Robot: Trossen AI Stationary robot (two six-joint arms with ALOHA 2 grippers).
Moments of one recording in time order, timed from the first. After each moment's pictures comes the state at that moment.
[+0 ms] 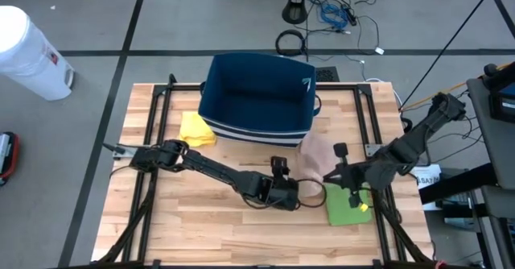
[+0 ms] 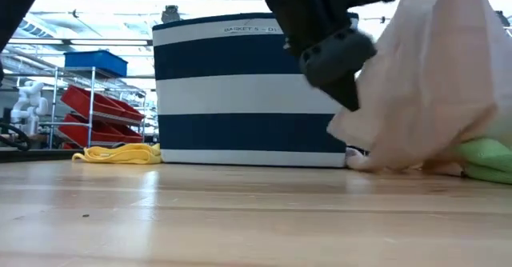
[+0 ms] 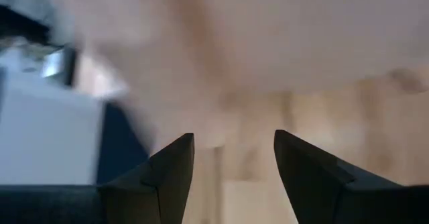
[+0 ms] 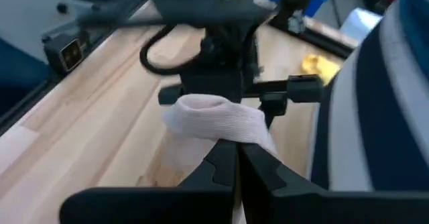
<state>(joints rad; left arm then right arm) -0.30 2.26 1.88 -0.62 -0.65 0.08 0.68 0.90 0.82 -0.51 0.51 0.02</state>
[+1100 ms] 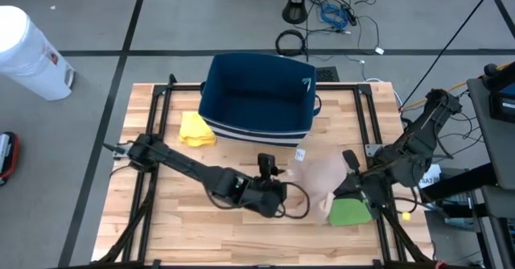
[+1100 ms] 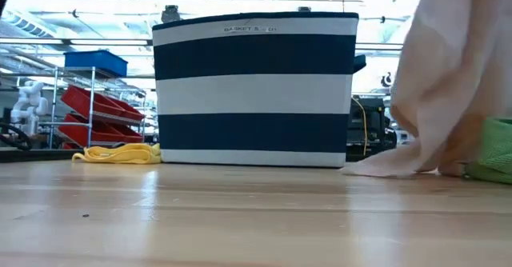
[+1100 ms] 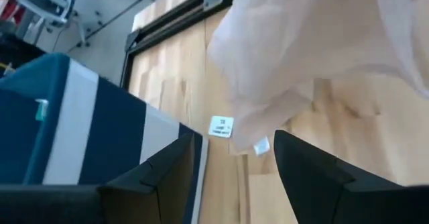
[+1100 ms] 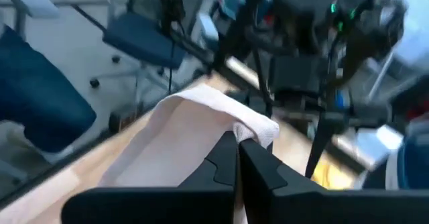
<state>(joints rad) -0.40 2.00 1.88 -0.72 -0.69 0.11 0.83 0.88 0.93 -0.35 0.46 -0.28</state>
